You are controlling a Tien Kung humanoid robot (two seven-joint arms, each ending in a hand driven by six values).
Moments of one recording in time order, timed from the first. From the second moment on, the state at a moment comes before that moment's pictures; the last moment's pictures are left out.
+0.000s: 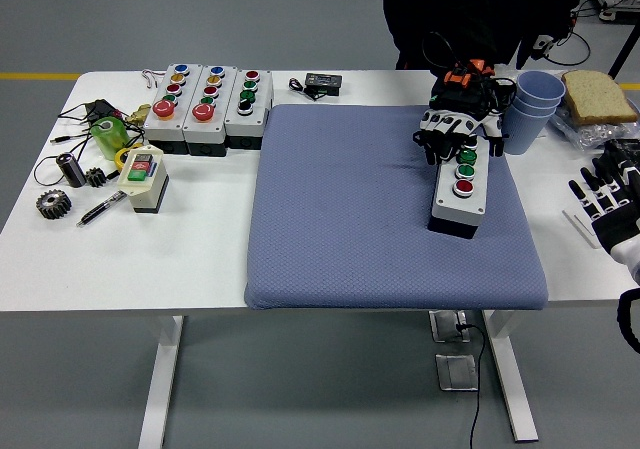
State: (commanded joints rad) left arm -0.07 0.00 -0.56 -0.18 0.76 0.20 0.10; right arm 0.25 -0.32 1.35 1.24 -0.10 -0.29 0.04
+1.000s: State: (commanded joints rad) left arm -0.08 0.00 -0.61 -0.18 0.84 0.19 0.11; right arm 0.24 -0.32 1.36 1.25 -0.08 -0.30 0.04
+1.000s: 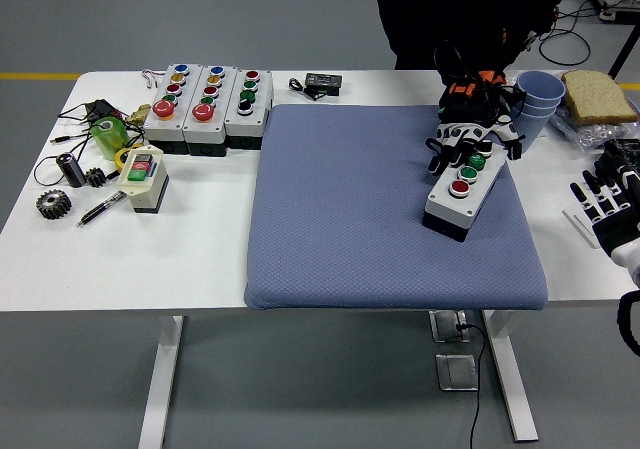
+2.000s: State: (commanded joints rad) left arm -0.07 0.00 -0.60 -0.18 0.83 0.19 0.11; right arm 0.23 -0.32 1.34 1.28 -0.14 -0.30 0.08
